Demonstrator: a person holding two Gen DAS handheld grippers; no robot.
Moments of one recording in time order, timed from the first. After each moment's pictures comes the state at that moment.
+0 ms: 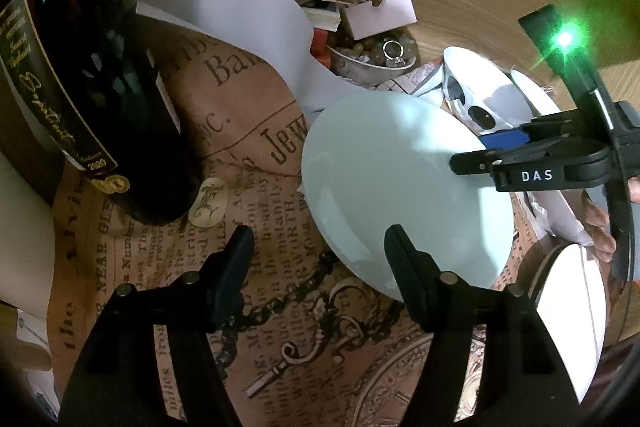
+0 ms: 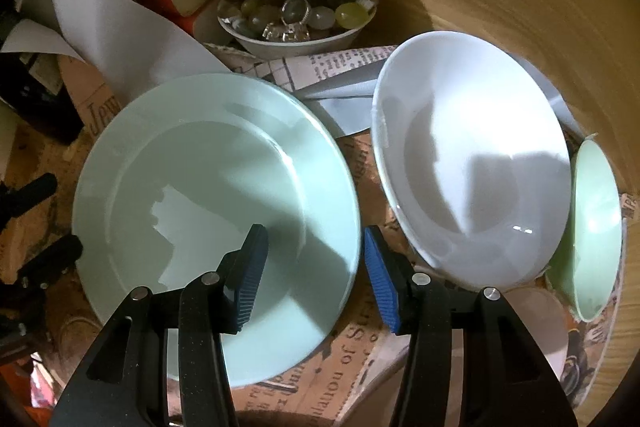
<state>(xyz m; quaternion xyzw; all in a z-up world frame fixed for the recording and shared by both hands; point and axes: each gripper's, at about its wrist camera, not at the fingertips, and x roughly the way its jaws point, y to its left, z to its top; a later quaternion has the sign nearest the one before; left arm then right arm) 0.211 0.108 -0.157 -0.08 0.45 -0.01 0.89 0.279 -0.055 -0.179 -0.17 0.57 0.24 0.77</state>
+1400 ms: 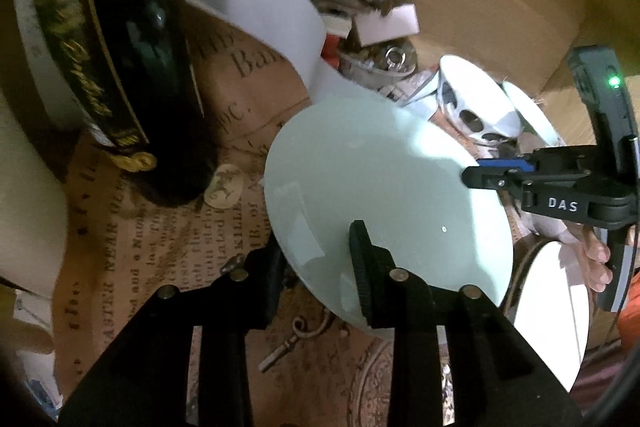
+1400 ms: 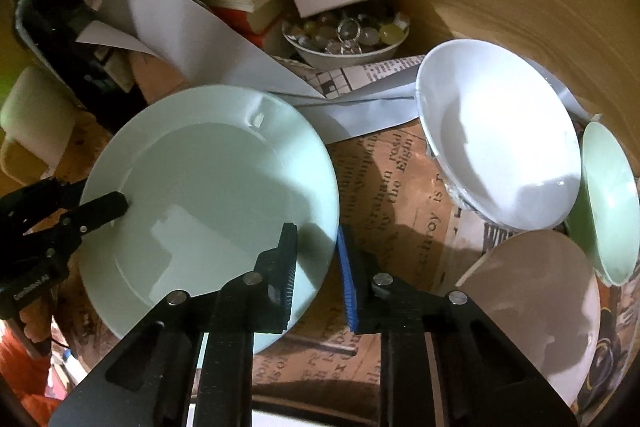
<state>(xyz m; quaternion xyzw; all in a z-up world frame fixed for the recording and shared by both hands) 0.186 0.122 -0.143 -0.11 0.44 -0.02 0.89 0.241 -0.059 -0.181 -0.12 0.53 0.30 0.78</state>
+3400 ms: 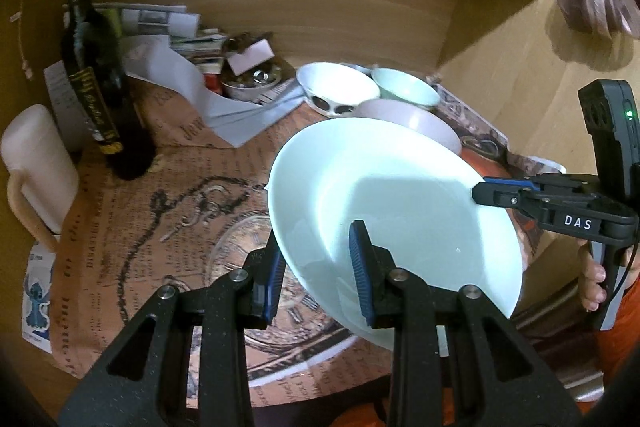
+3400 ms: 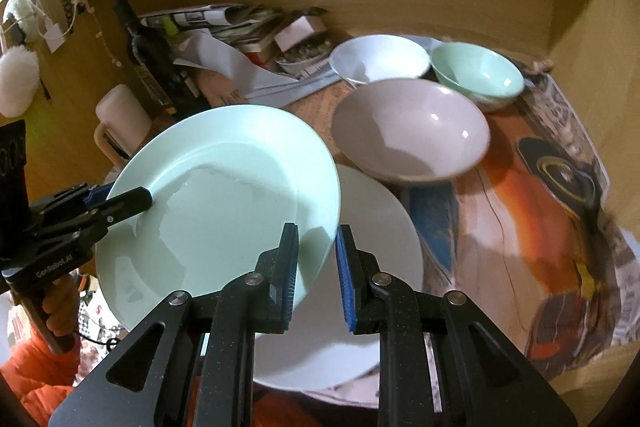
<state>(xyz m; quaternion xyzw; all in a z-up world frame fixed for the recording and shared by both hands) 0.056 0.005 -0.077 -0.05 0.38 -0.09 0.92 0.073 -0.204 -0.124 0.01 0.45 0.27 0.85</state>
